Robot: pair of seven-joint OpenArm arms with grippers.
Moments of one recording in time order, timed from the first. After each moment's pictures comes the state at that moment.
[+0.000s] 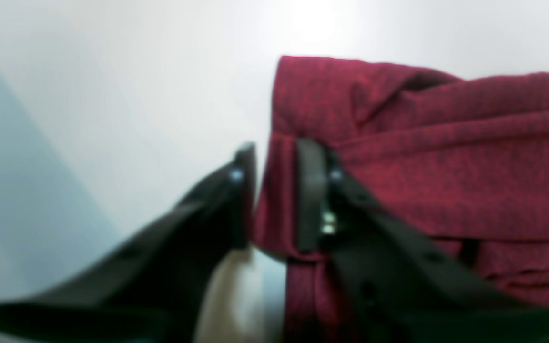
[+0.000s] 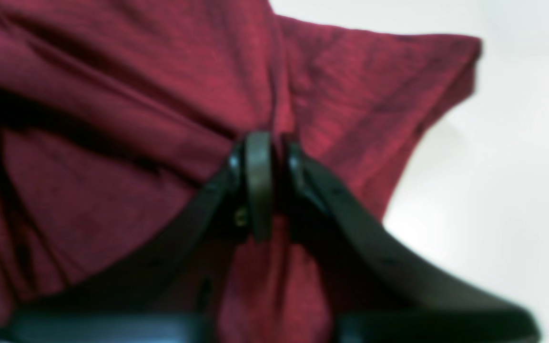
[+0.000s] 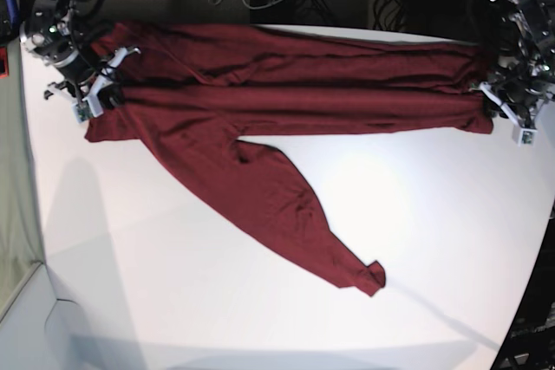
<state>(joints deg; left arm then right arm) 5.5 -16.8 -36.6 76.9 -5.3 -38.9 41.7 -20.1 12.5 22.9 93.3 2.9 39.6 -25.7</state>
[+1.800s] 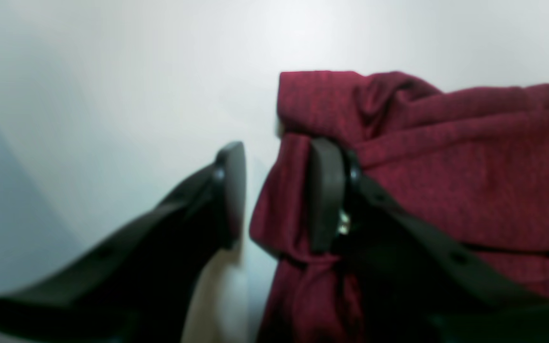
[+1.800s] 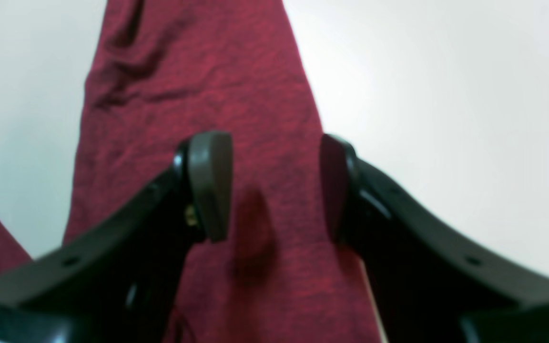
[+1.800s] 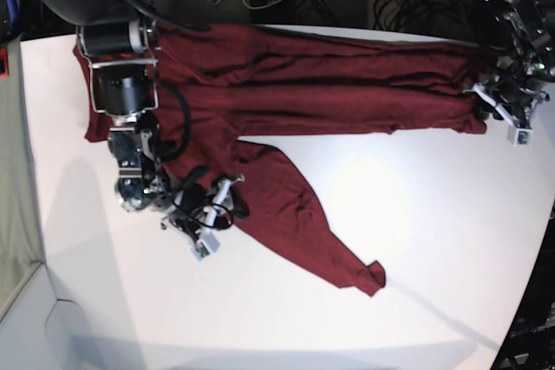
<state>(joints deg) 5.4 -15.0 -37.1 77.2 -6.4 -39.0 41.2 26.3 3.7 -0.3 48.9 2.5 37.7 -23.8</state>
